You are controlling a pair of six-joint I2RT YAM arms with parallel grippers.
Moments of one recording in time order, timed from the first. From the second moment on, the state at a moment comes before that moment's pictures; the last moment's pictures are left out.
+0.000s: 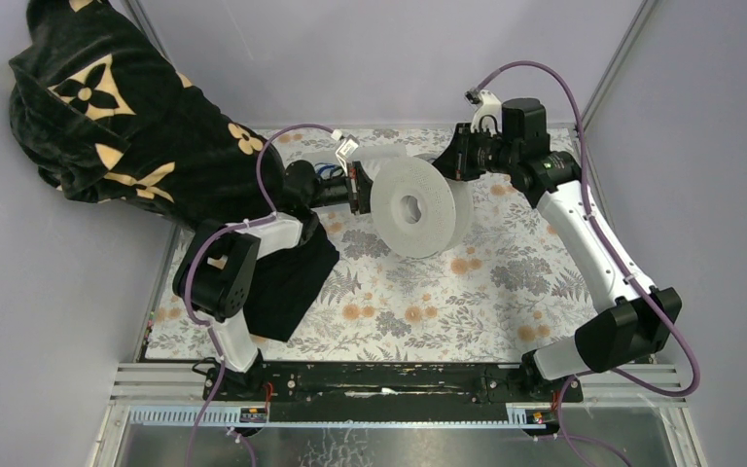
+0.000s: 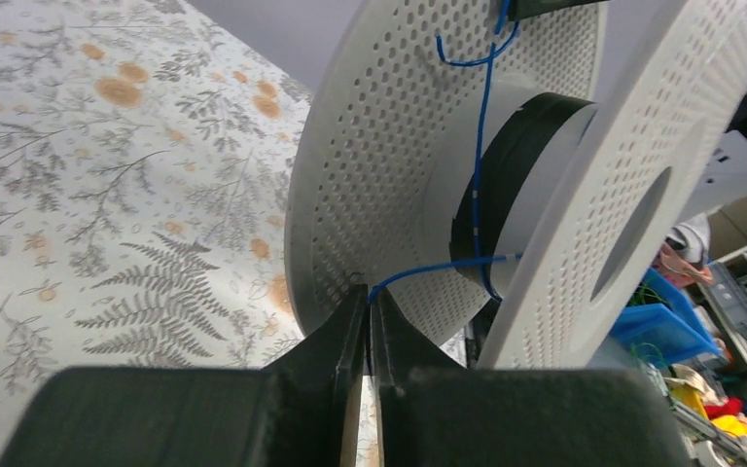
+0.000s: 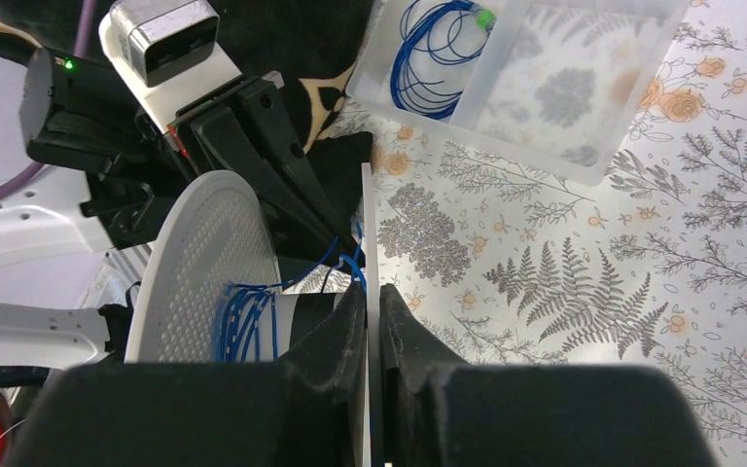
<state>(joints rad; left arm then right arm) -0.37 1.78 0.97 0.96 1.03 -0.75 0.32 1.46 1.51 -0.55 -0.53 0.29</state>
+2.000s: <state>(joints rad) -0.19 1.48 0.98 0.57 1.00 -0.37 0.20 1.43 1.27 -0.37 -0.61 0.33</state>
